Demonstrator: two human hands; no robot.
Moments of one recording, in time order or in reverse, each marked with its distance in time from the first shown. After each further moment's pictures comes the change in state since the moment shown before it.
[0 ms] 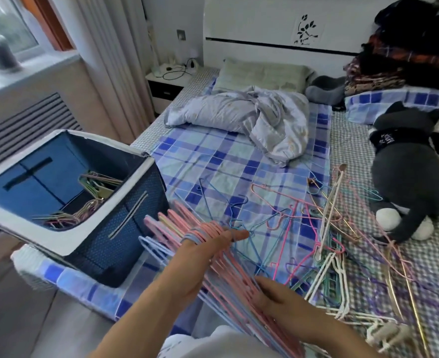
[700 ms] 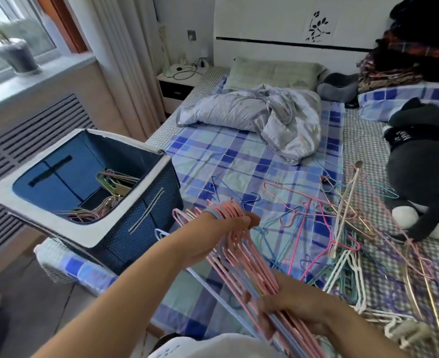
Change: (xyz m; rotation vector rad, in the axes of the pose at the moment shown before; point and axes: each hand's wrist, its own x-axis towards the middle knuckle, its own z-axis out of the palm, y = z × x) left_hand 0.023 0.026 -0.038 0.282 -0.232 -0.051; right_hand 0.013 -0.024 0.023 0.629 -0.226 0.124
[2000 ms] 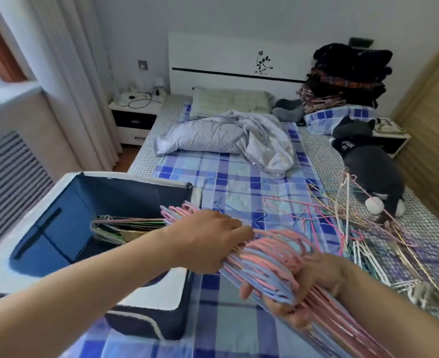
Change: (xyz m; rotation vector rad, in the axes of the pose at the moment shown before) left_hand -0.038 0.013 -0.297 1.617 -0.357 1.047; right_hand 0.167 -0.127 0.224 -0.044 -0.323 -0.045
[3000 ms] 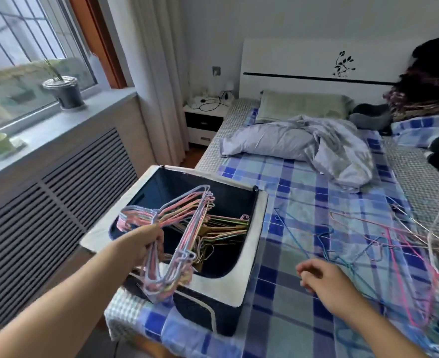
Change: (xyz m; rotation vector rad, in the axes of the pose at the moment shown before) left_hand -0.218 -0.091 0.070 -1.498 0.426 -1.910; right_hand 0.097 0.065 -0.058 -0.588 1.273 -0.015
